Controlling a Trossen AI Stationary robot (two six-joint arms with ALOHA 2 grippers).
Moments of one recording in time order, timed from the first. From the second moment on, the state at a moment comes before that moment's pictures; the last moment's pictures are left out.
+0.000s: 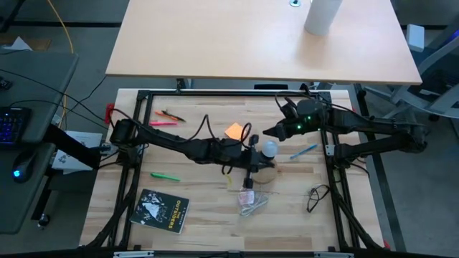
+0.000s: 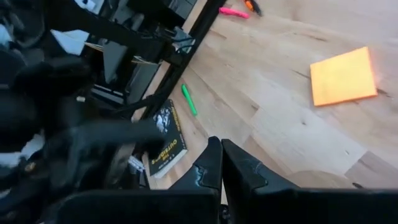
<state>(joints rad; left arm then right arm) -0.14 1.90 1.45 0.25 -0.07 0.18 -0.19 1.03 0.88 -0.32 -0.18 0.89</state>
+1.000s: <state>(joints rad) 0.02 1.76 1.45 -0.17 -0.12 0.26 0.00 0.86 0.88 -0.54 -0.05 0.97</state>
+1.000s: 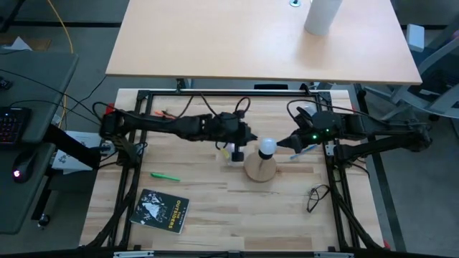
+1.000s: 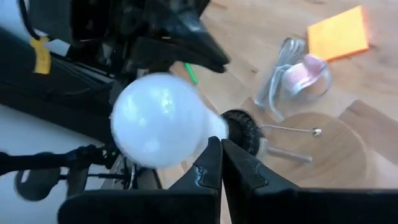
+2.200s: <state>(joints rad) 0.17 1.85 1.46 0.07 0.20 0.21 0.57 1.13 0.88 -0.23 0.66 1.25</state>
